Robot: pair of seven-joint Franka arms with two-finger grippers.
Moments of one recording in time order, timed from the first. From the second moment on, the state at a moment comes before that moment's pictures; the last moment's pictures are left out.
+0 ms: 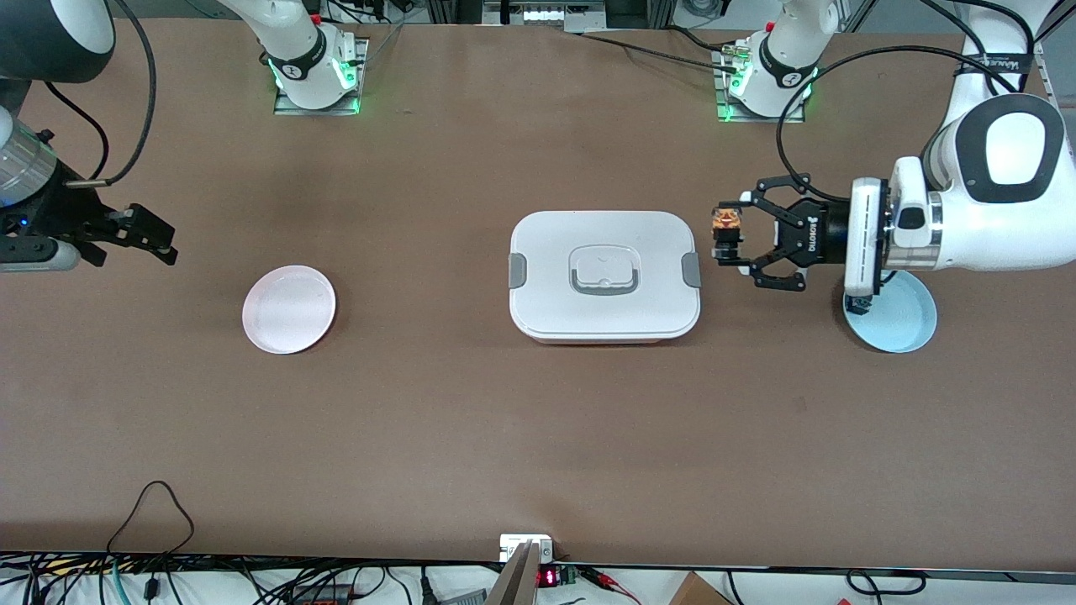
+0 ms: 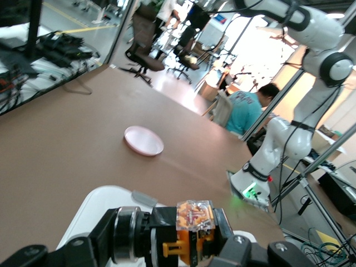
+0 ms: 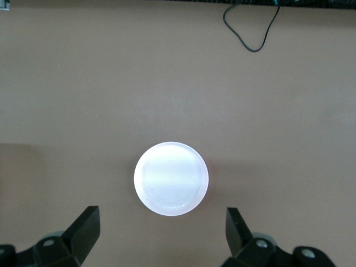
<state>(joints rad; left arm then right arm) 0.30 0.21 -0.40 -1.81 -1.17 1.68 1.44 0.16 0.05 -0.13 -1.67 0.00 1.84 0.00</state>
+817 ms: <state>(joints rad) 0.19 0.23 -0.40 -1.83 -1.40 1.67 1.72 0.08 0.05 -0.16 -1.73 0.66 1.51 -0.37</state>
